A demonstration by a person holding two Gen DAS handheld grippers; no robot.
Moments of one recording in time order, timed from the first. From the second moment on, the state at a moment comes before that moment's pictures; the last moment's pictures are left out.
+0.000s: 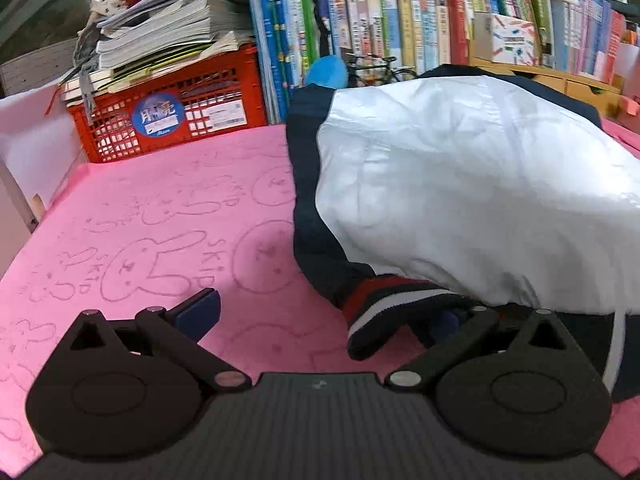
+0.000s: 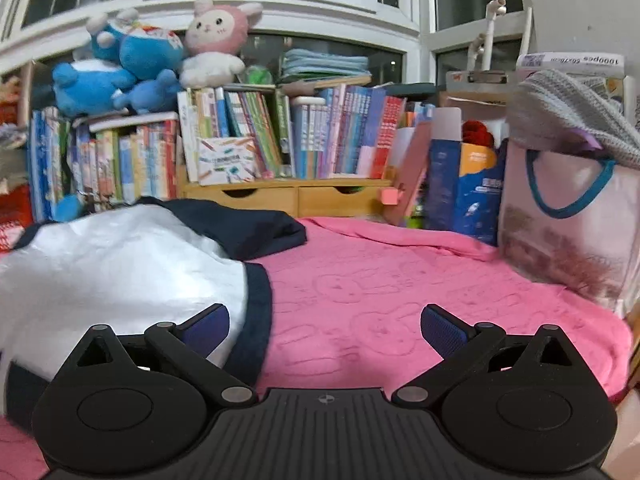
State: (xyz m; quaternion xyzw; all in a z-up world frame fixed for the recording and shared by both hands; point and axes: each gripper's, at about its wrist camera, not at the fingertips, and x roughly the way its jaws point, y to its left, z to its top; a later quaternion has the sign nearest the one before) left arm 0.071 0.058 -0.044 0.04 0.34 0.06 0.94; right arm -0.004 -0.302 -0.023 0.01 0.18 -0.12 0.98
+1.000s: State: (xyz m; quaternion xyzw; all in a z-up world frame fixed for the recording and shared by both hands) left arm 0.075 0.032 -0.054 0.09 0.33 0.06 0.94; right arm 0.022 -0.225 -0.017 -0.07 0.12 -0.10 0.99
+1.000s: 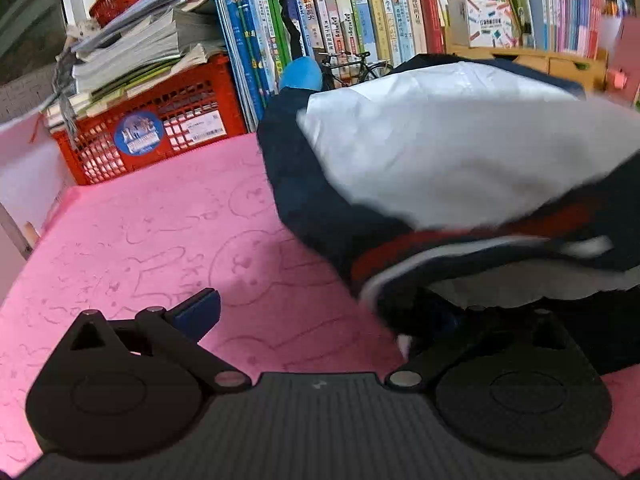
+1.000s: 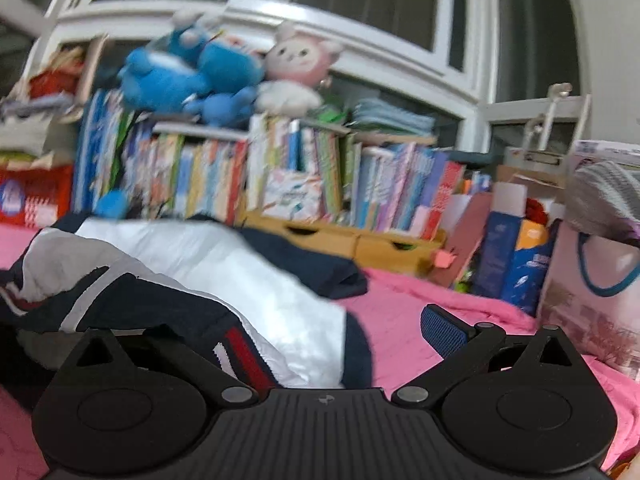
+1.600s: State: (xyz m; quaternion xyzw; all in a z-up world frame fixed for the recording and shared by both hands) left arm 0.035 0.109 -0.031 -0.02 0.28 0.15 0.95; right arm -0.014 -0.247 -0.063 -0.15 0.16 -0.13 0.97
